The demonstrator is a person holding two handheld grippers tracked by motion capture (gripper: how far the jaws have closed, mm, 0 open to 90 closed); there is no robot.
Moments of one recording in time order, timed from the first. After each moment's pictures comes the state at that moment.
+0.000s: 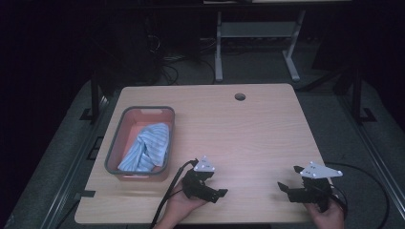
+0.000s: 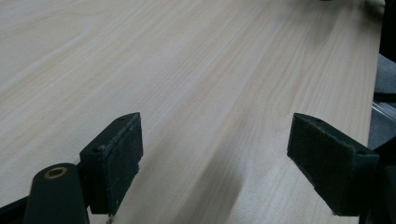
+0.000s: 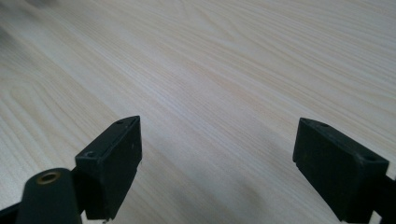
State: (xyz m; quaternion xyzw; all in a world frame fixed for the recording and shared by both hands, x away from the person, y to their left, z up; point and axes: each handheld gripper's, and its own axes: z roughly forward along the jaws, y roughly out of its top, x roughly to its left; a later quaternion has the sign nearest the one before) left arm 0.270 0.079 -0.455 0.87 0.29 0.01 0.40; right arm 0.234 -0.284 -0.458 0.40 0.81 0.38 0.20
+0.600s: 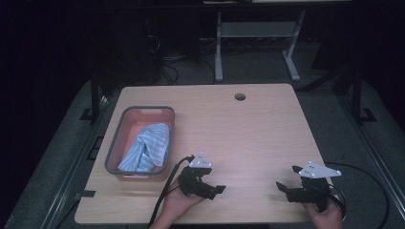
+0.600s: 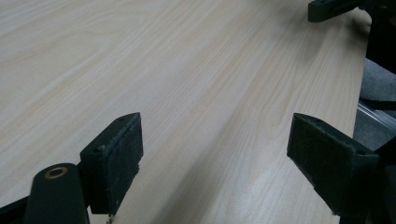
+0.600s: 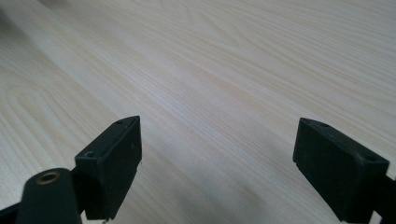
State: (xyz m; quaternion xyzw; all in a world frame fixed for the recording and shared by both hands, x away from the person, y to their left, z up) left arm 0.271 0.085 -0.435 0.86 0.29 0.01 0.41; right arm 0.234 -0.280 -0.457 0.40 0.81 0.38 0.20
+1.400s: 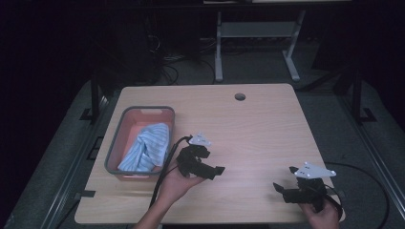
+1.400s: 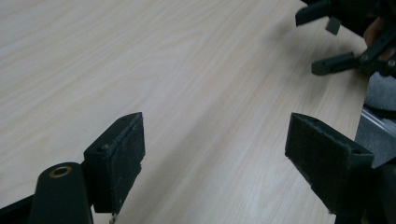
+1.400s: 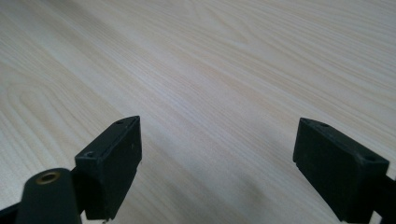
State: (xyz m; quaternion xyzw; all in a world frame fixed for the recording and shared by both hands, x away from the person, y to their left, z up) left arm 0.307 0.086 -0.383 0.86 0.31 0.02 0.40; right arm 0.234 -0.271 -0.459 0.40 0.81 0.37 0.20
